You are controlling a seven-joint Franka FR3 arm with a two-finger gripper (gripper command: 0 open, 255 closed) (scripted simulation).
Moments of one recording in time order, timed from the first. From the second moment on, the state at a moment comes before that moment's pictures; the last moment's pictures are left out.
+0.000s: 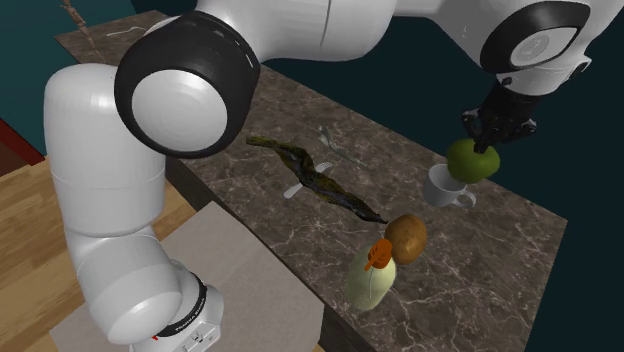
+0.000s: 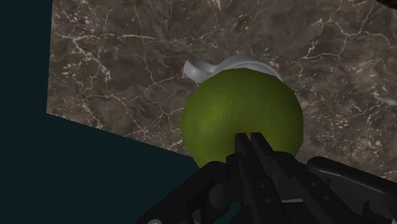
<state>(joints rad) -0.16 0.44 -0.54 -1.37 0.31 1.87 -1.00</state>
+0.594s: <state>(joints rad) -0.15 0.44 -0.53 -1.43 0.31 1.93 -1.01</state>
